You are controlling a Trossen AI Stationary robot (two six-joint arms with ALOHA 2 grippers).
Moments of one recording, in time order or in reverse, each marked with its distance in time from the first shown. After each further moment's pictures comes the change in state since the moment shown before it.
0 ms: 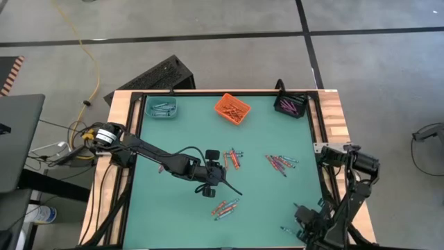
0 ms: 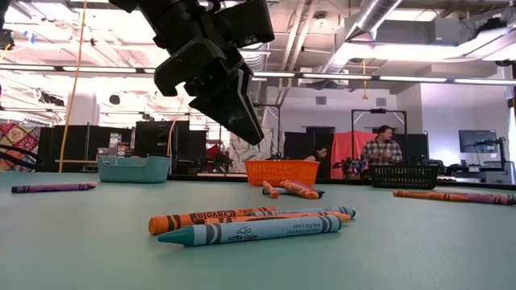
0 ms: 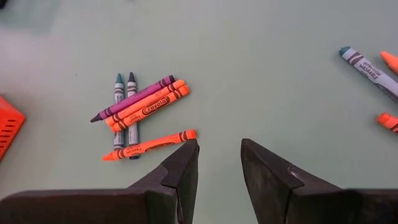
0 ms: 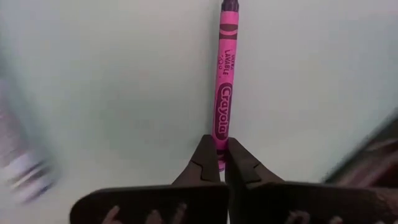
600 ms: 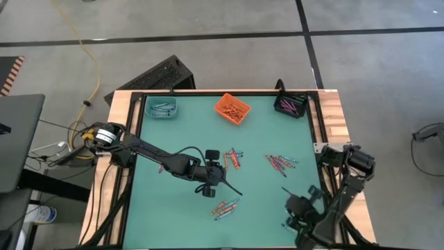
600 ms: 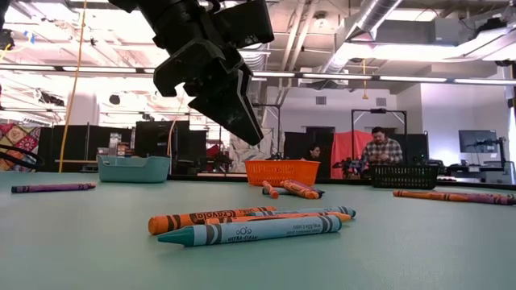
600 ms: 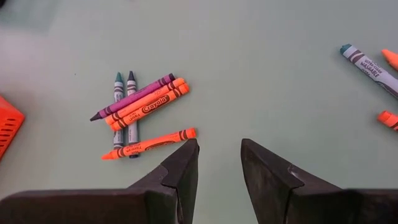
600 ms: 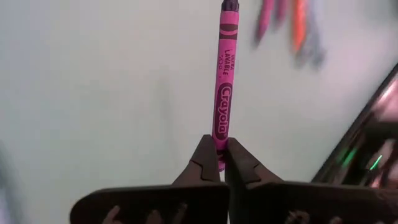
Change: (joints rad) left arm 0.000 0.000 0.000 -0.004 0.000 0.000; right arm -0.103 -0.006 0.078 -0.286 0.278 -0.116
